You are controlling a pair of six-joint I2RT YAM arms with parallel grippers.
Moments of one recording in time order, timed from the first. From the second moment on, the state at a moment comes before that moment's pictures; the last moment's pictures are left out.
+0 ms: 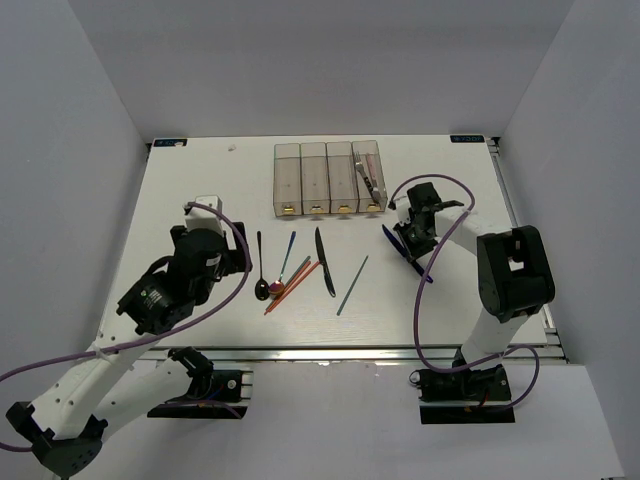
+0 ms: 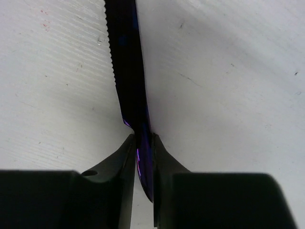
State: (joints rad) left arm -0.69 0.77 0.97 -0.75 -0.57 -0.41; right arm 0.28 1.77 1.08 -0.55 -0.07 -0.25
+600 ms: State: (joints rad) left arm -0.69 0.62 0.88 -0.71 -0.71 -0.44; right arm 0.38 1.59 0.91 -0.56 -0.02 -0.06
